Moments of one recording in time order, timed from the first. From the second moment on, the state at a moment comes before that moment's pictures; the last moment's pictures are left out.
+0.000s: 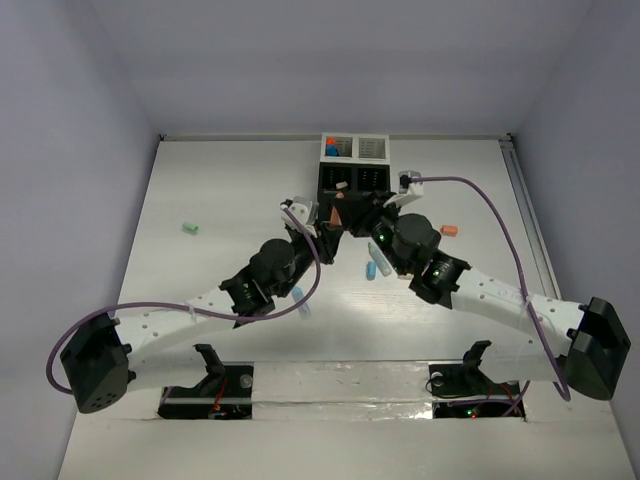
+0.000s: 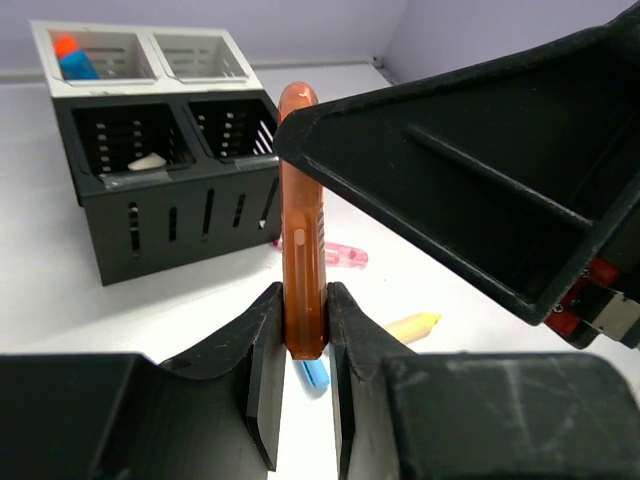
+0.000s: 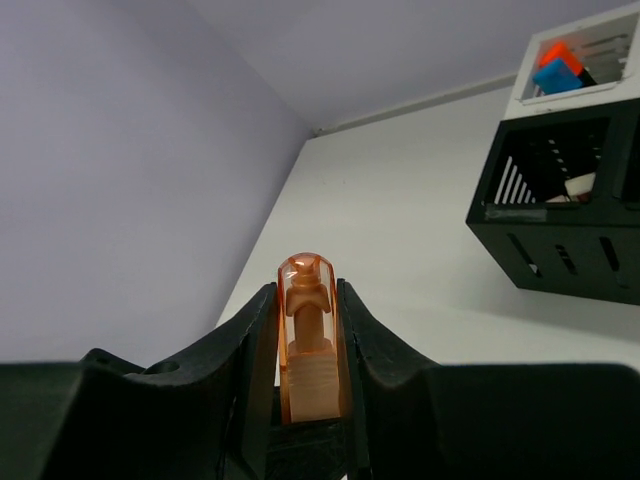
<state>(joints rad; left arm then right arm) -0.98 1.12 0.66 0.47 -0.38 -0.34 0.92 1.20 0.84 0.37 0.41 0.68</state>
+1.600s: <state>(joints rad) -0.95 0.69 0.32 0.47 -0.43 -0.36 0.45 2.20 1.86 0.26 0.49 0.18</state>
